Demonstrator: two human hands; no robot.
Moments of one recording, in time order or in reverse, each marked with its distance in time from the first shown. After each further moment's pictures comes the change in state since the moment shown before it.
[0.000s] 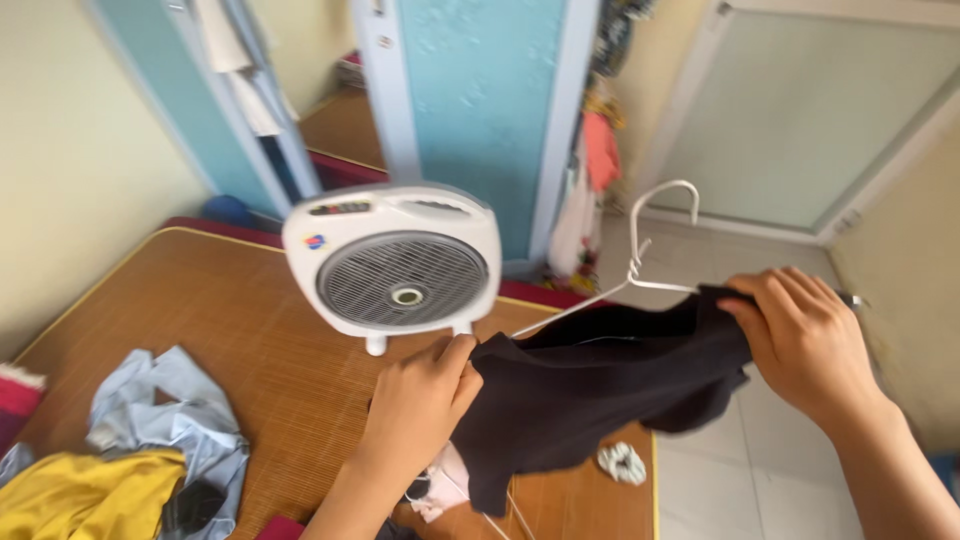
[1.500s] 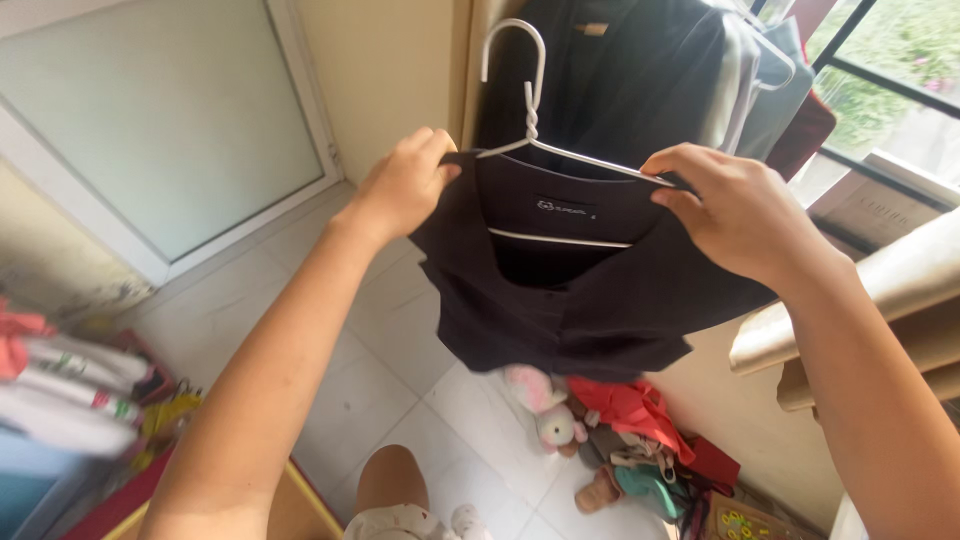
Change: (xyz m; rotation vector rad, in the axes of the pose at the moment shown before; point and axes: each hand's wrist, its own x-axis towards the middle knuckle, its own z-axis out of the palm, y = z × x) left_hand 0.401 0.641 0.435 -0.712 -0.501 0.858; right_hand -0.230 0.386 -0.448 -0.463 -0.177 0.769
